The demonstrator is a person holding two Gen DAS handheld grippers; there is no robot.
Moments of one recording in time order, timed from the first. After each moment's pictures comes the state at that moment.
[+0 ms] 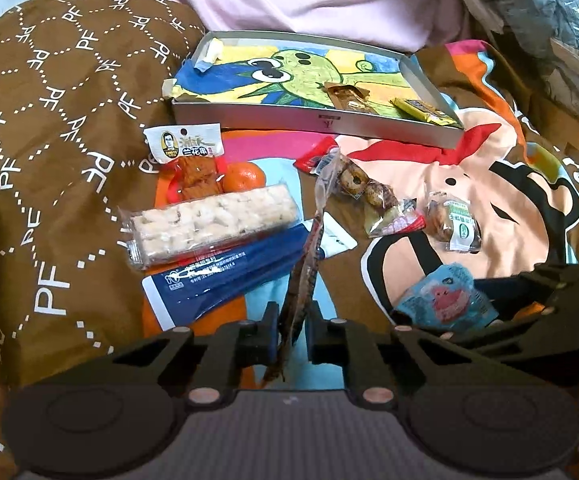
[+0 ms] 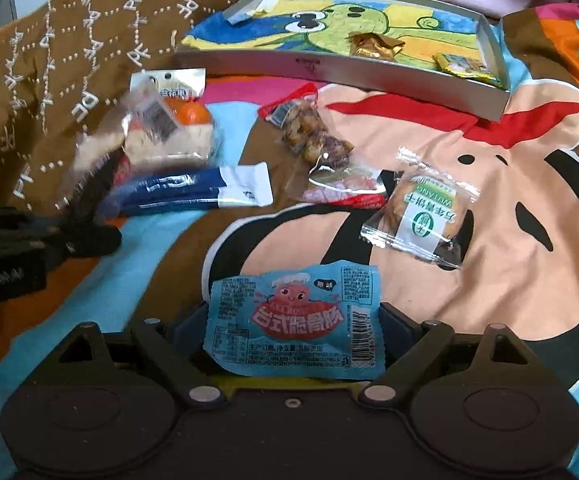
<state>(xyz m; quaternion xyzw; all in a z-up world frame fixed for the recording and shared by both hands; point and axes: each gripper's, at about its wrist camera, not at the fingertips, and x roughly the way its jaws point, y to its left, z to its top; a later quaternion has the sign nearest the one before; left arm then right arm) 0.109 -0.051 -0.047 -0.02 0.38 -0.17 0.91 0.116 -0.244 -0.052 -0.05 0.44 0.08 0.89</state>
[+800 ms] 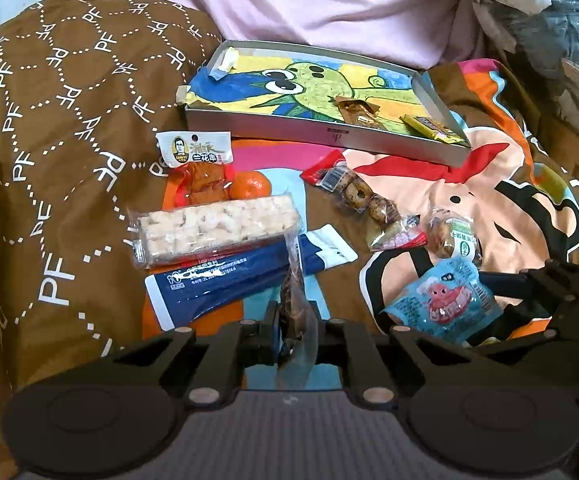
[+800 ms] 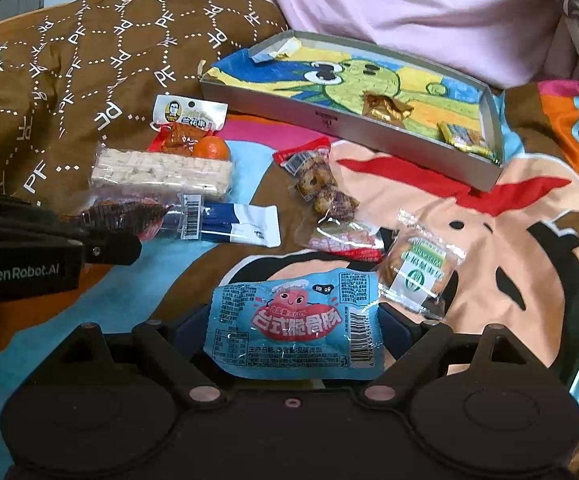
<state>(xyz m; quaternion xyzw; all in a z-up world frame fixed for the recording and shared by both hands) 0.102 -0.056 -0.044 -0.04 0.37 -0.14 0.92 0.099 -0.225 -0.036 -0.12 0.37 0.08 0.92</state>
